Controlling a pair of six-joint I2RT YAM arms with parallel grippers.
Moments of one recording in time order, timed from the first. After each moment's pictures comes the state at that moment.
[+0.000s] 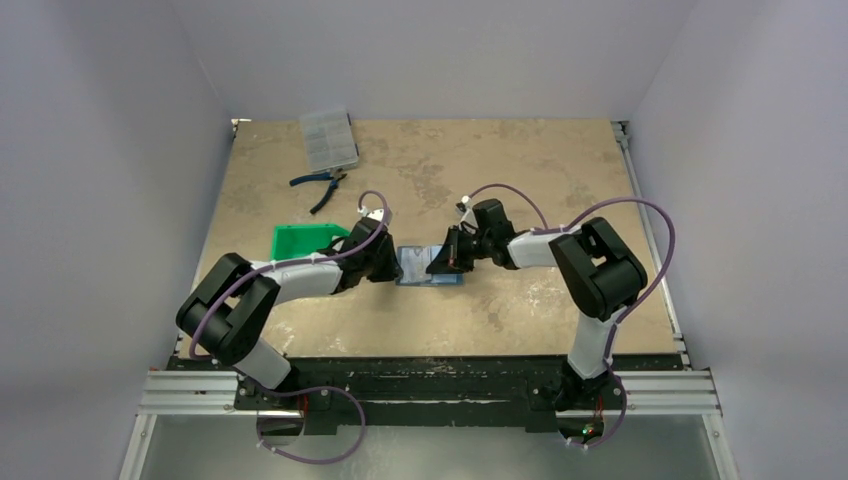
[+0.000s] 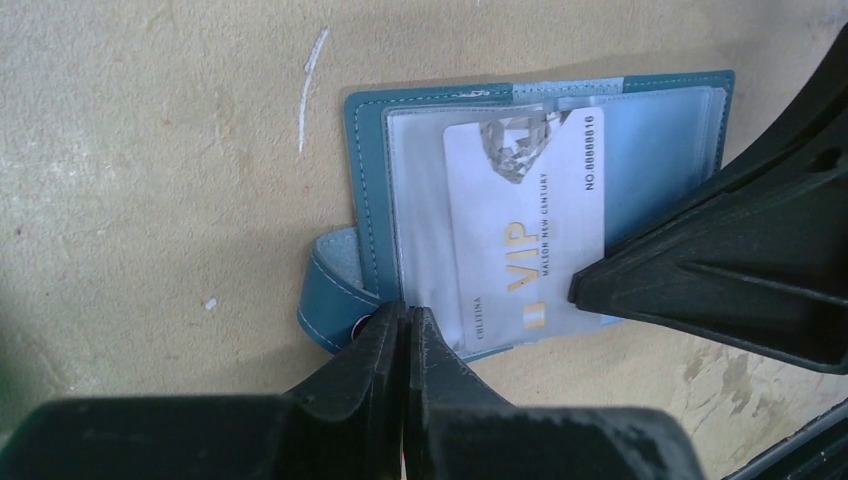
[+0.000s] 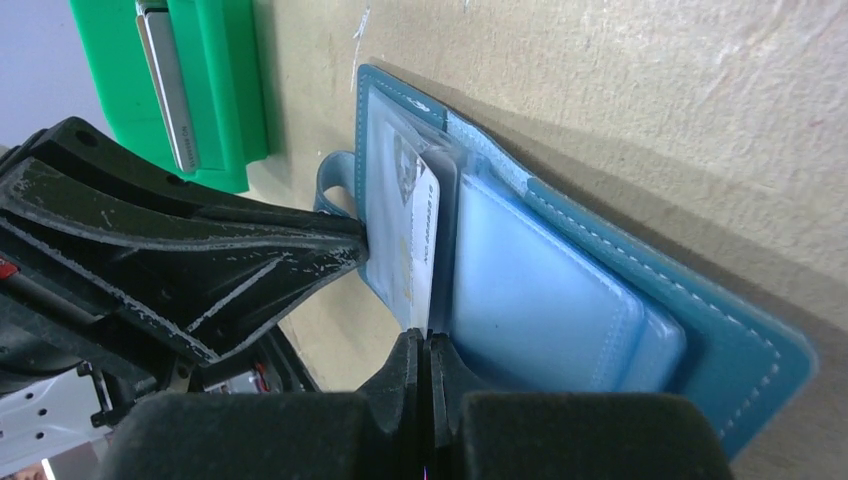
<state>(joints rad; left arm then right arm) -0.61 1.57 0.69 0.04 0.01 -0.65 0.50 1.86 0.86 0.20 -0.66 0.75</state>
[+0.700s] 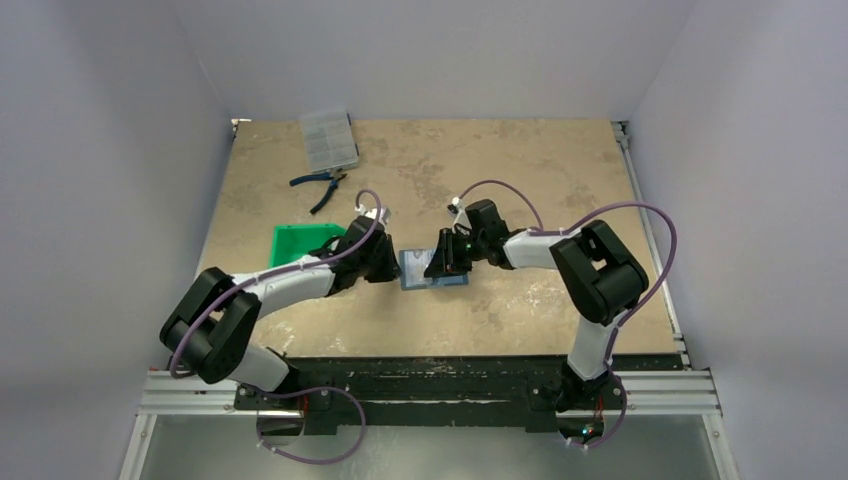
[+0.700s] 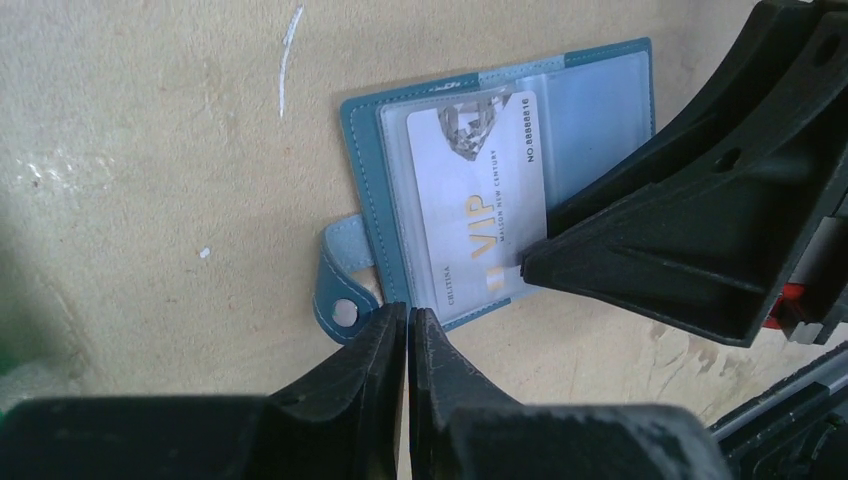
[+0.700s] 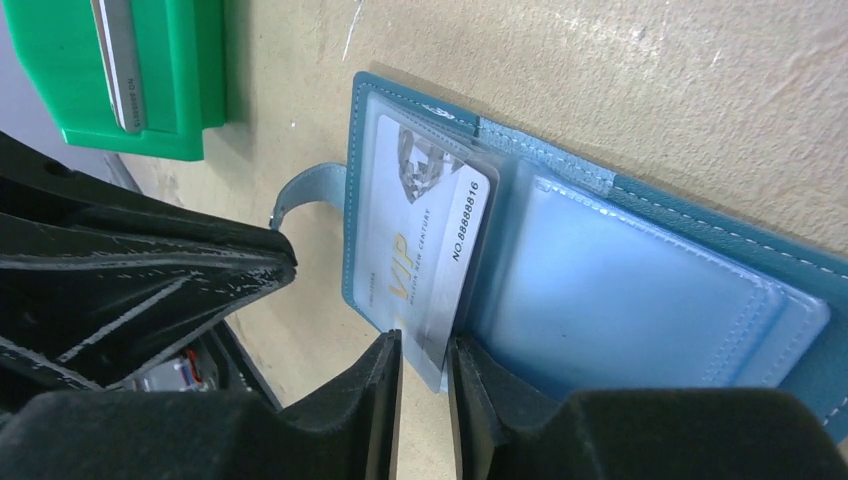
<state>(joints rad) -0.62 1.47 0.69 -0.04 0.03 -0.65 0.55 1.84 0.88 0.13 -0.57 0.64</state>
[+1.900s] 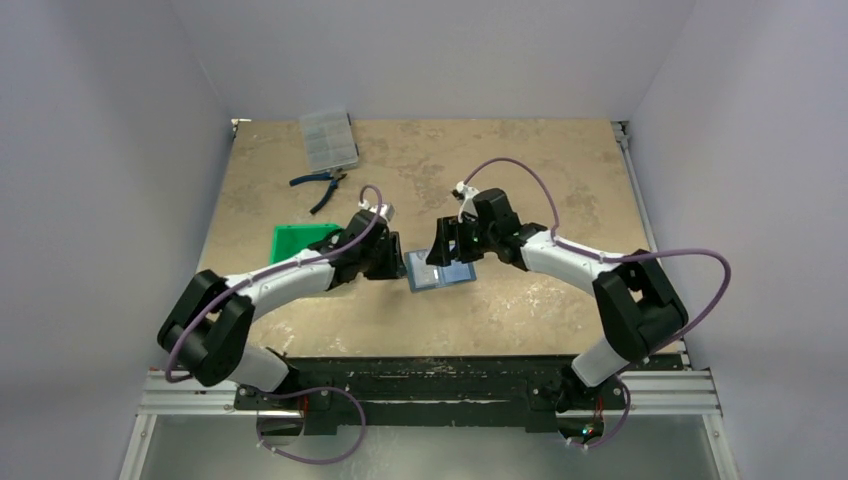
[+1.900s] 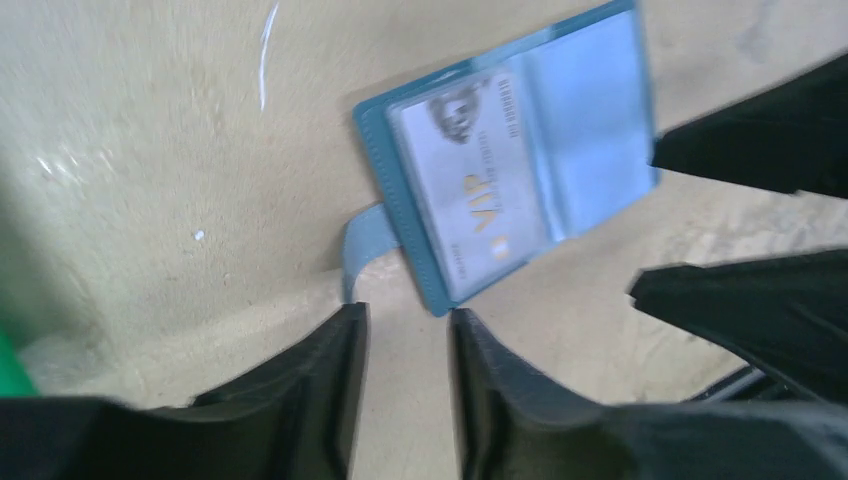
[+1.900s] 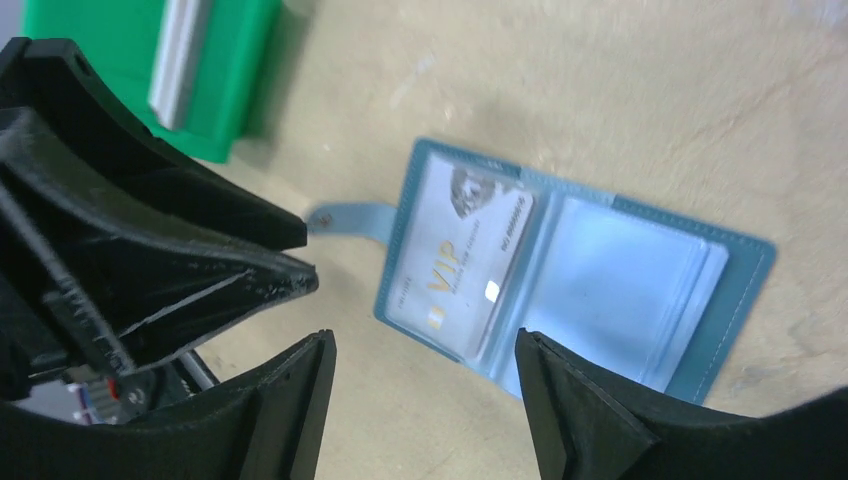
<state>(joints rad) -0.63 1.48 0.75 -0.16 0.04 -0.61 0.59 1.60 0.91 -0.09 -0.36 0.42</state>
